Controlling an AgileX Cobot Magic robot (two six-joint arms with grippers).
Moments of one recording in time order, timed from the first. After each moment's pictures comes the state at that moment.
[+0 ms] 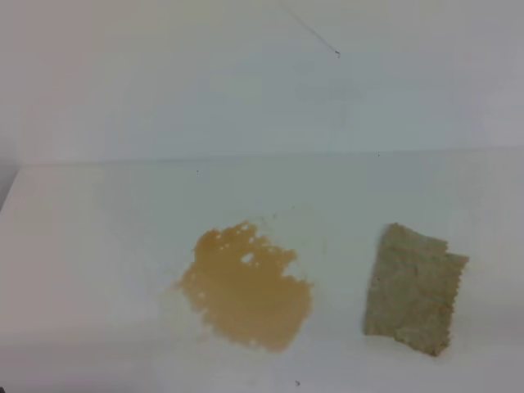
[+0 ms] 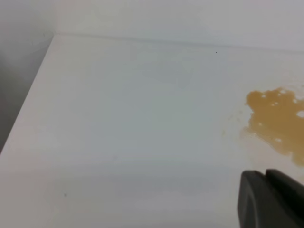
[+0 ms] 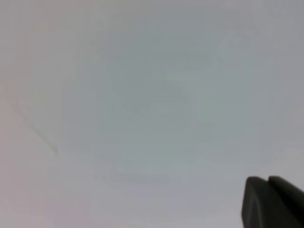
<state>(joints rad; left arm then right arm) -0.06 0.00 0.00 -0.14 0.31 -0.07 0.00 0.00 0.01 -0.04 -0.14 -0.11</state>
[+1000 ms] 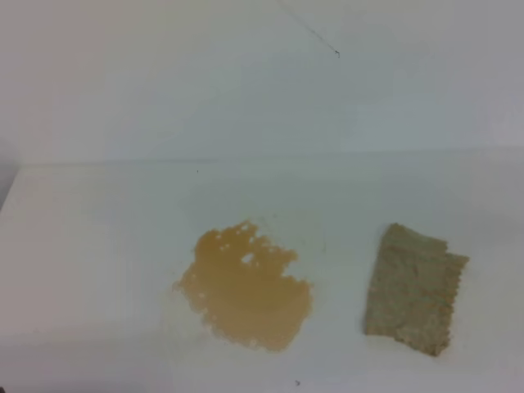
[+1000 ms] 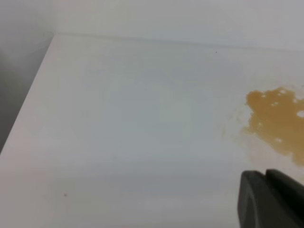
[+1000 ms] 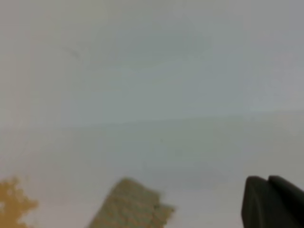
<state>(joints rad) -0.06 0.00 0.00 -0.14 0.31 -0.07 0.00 0.51 -0.59 0.12 0.34 -0.06</state>
